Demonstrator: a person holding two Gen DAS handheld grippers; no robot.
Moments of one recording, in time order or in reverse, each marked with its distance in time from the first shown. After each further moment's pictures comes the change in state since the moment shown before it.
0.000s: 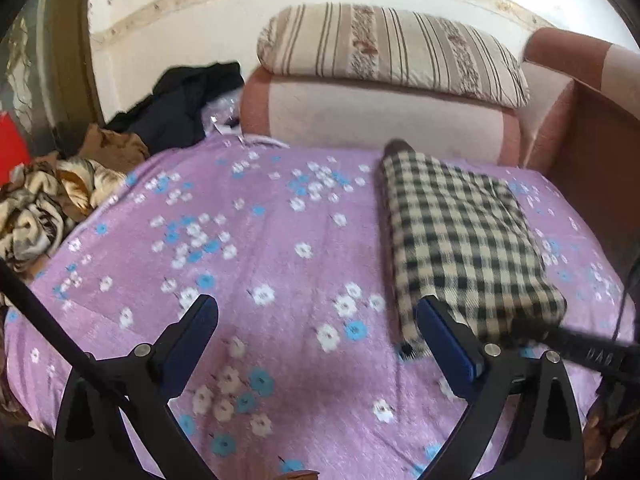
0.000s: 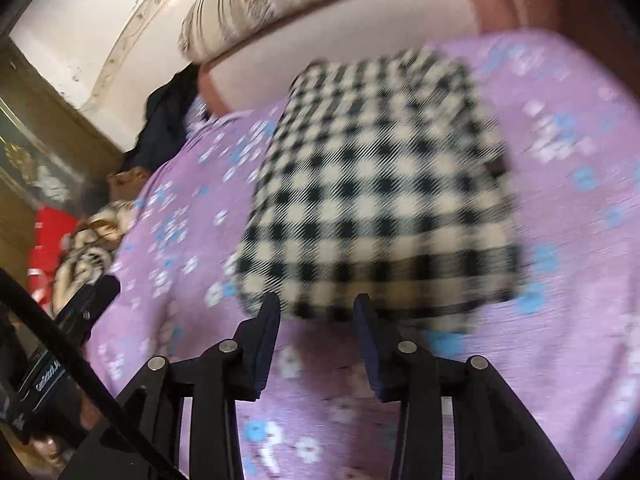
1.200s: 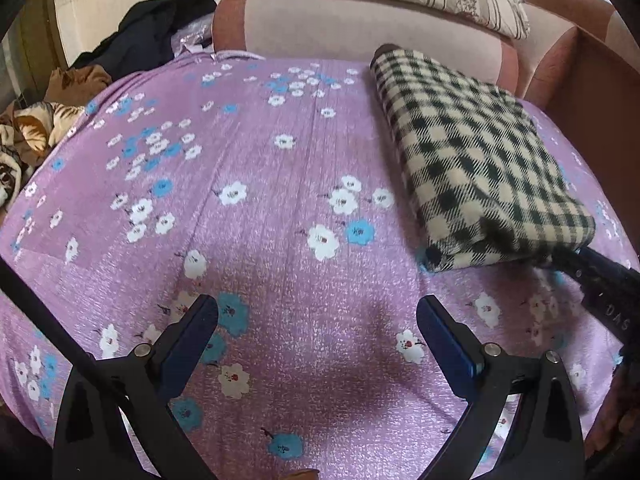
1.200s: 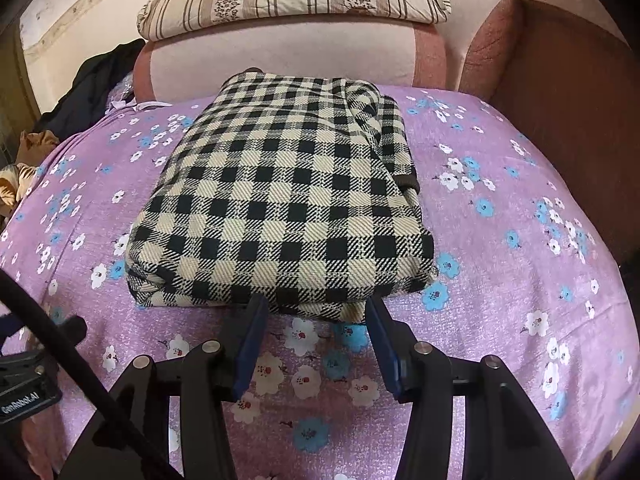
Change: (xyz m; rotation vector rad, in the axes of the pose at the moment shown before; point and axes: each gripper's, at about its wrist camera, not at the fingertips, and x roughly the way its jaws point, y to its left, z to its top) left arm 0.066 0.006 -0.058 0.022 0.241 -0.062; right arm 0.010 0.017 -0.024 -0.130 -0.081 -0.451
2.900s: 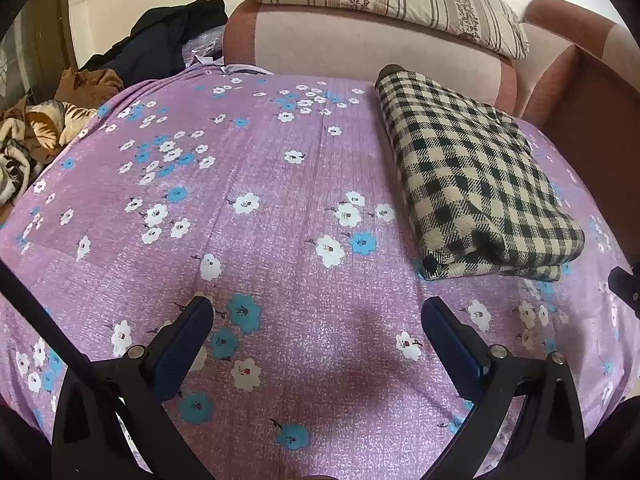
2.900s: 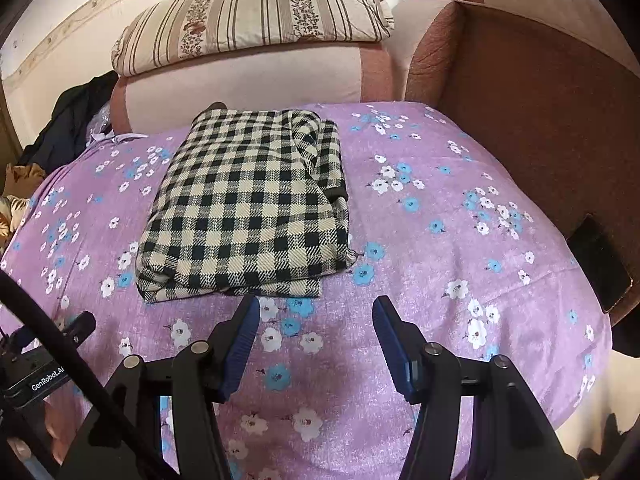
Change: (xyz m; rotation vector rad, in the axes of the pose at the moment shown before) left arm -0.022 0.009 -0.004 -0.027 -0.078 -0.010; right arm -0.073 -0.018 -0.010 0.092 -0.044 -0.103
